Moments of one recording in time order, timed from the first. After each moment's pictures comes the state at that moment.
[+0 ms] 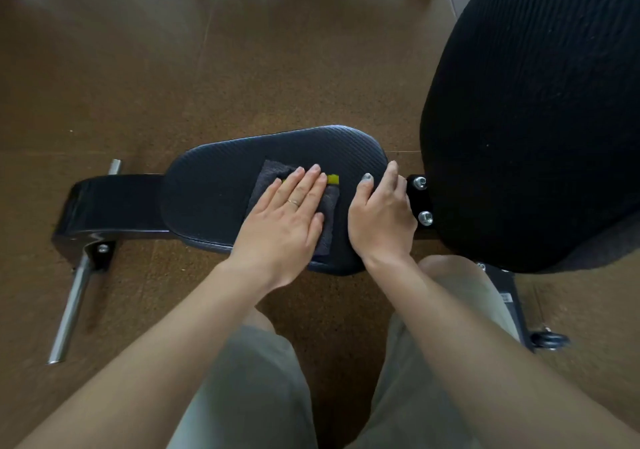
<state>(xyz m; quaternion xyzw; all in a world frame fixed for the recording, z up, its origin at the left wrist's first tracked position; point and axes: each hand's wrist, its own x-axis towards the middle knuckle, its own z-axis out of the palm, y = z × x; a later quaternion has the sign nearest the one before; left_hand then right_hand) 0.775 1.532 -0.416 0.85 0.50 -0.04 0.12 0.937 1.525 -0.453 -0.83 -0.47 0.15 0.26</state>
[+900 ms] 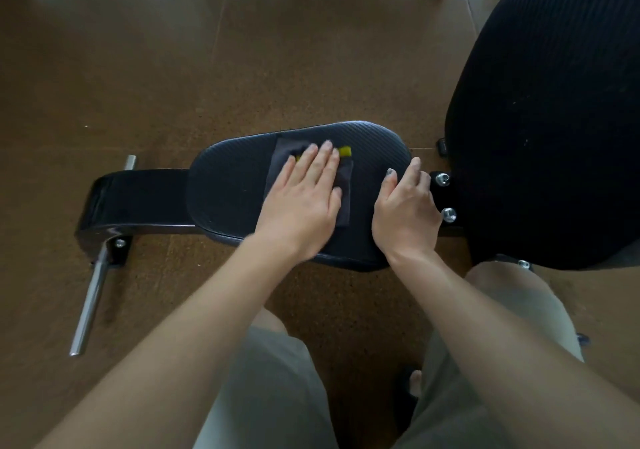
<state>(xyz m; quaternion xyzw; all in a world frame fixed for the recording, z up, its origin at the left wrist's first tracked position) 0.777 1.557 -0.416 0.84 0.52 -0.03 0.13 0.933 1.526 -0.451 -0.84 -0.48 0.10 0.21</state>
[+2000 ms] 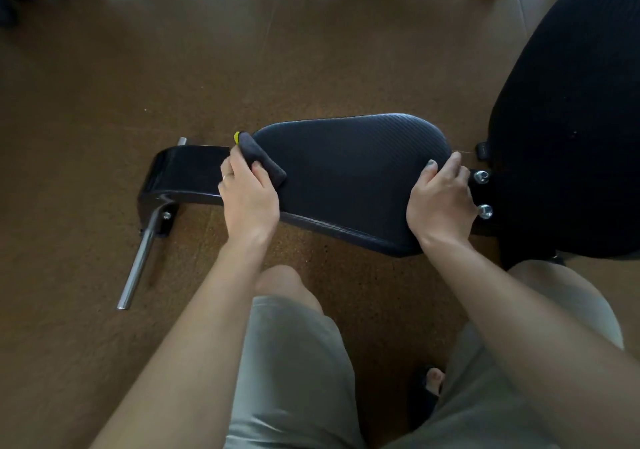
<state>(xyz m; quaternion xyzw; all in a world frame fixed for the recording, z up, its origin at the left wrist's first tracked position) 0.687 1.542 -0.428 0.51 0.78 0.30 0.18 0.931 1.525 -0.445 -0.84 -0.47 0.15 0.22</state>
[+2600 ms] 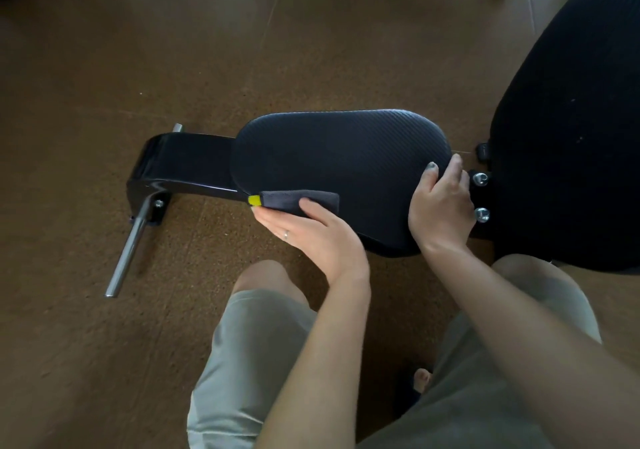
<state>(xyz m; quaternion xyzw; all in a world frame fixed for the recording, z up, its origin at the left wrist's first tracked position) 0.823 1.490 -0.444 0.22 0.77 0.57 0.22 0.943 1.522 -0.452 -0.83 -0.46 0.18 0.26</state>
